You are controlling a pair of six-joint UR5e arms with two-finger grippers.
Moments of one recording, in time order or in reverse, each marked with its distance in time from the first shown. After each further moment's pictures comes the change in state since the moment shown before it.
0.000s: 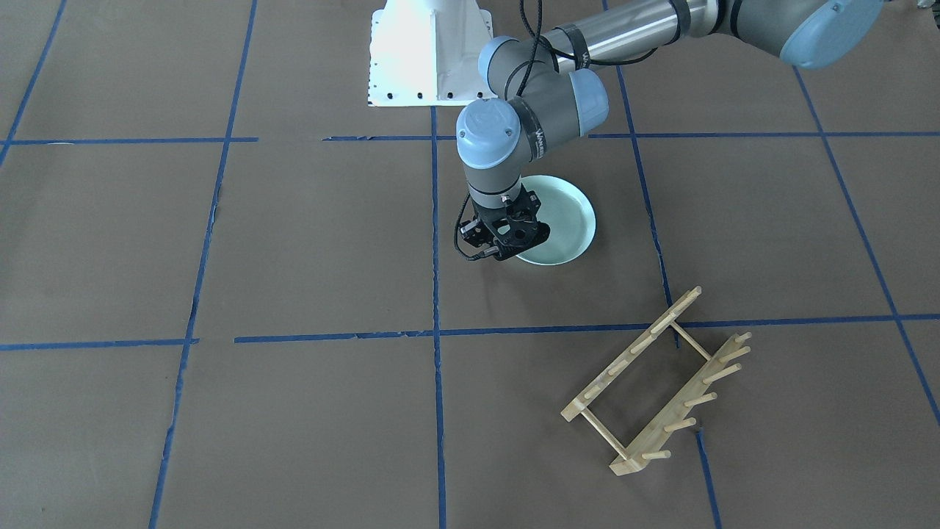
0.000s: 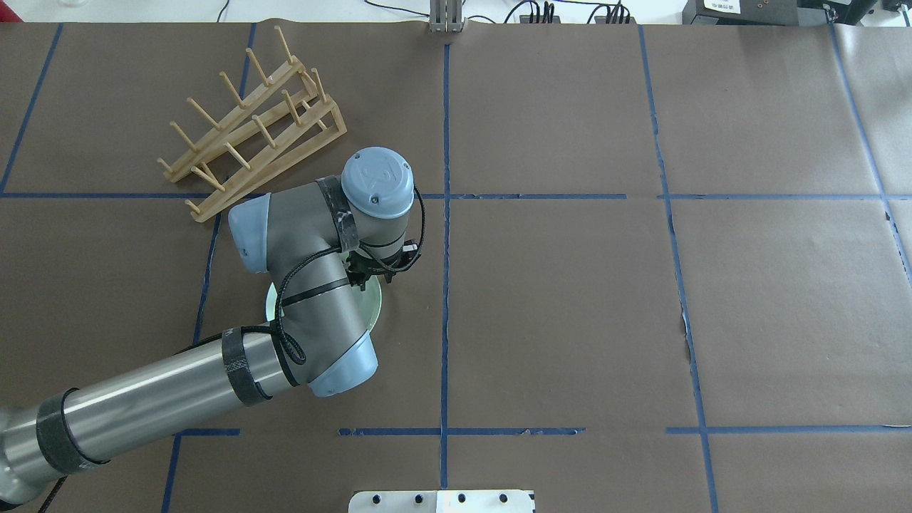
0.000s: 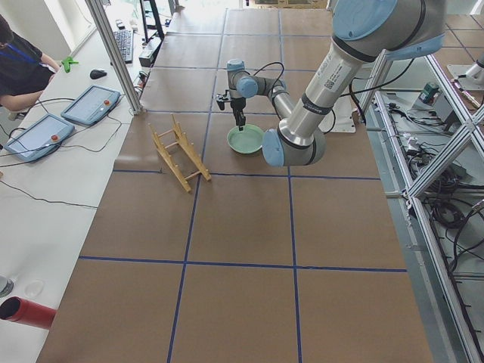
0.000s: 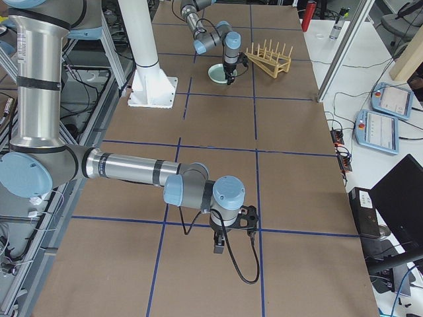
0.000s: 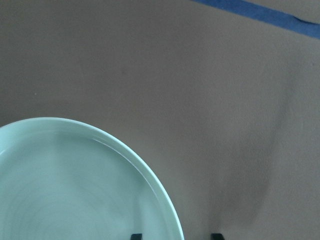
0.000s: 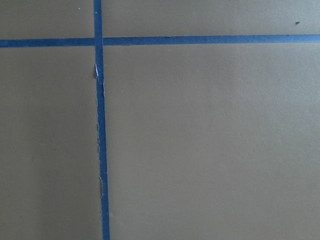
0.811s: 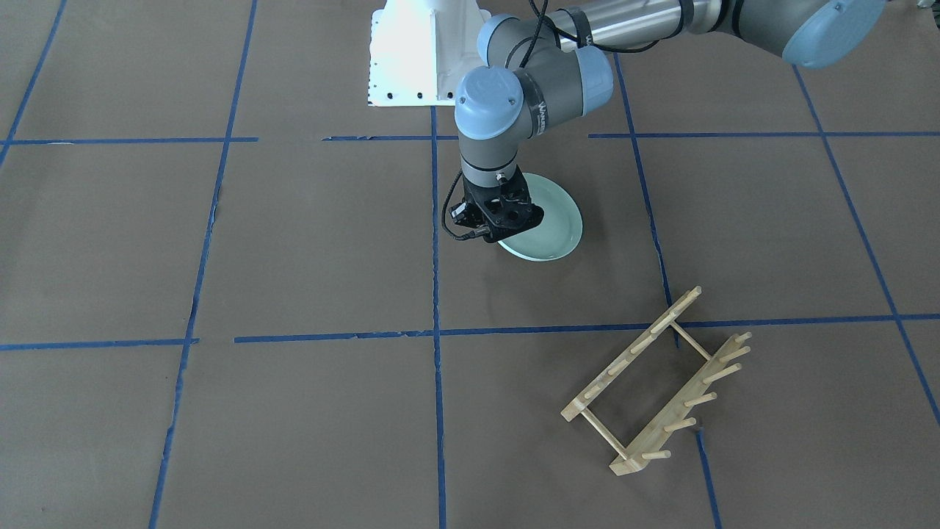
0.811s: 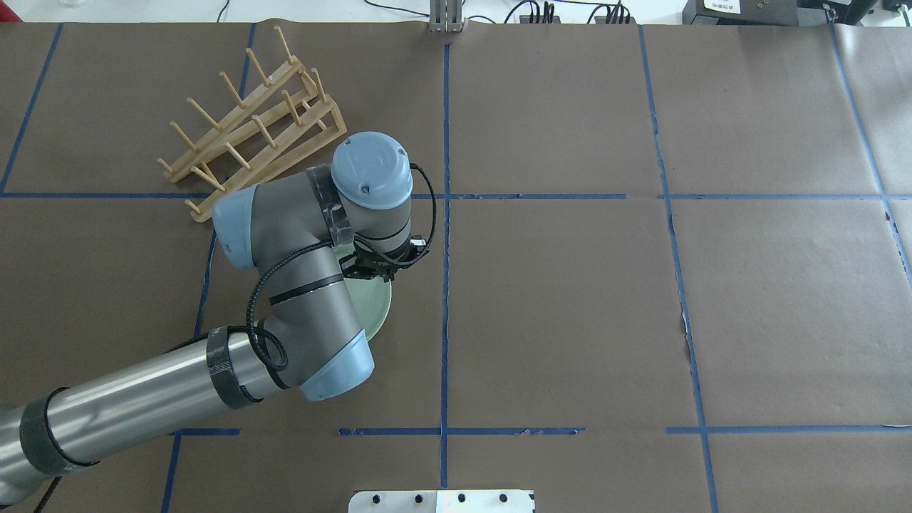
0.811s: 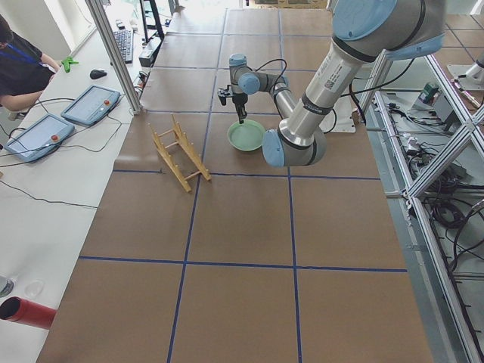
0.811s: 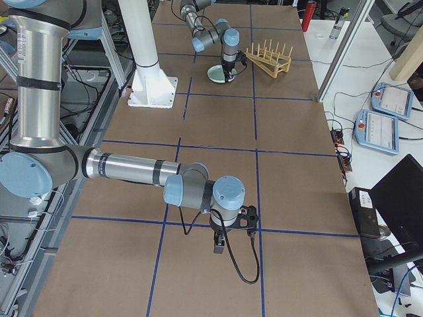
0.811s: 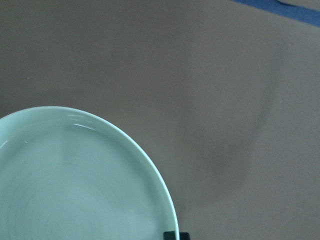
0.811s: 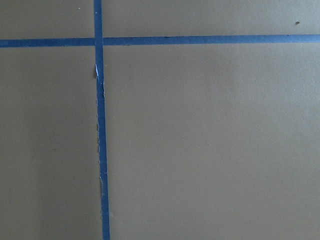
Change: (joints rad) left arm -0.025 0.004 -0.128 -0.005 -0.034 0.002; right arm -0.001 0.000 0.000 0.000 0.000 0.000
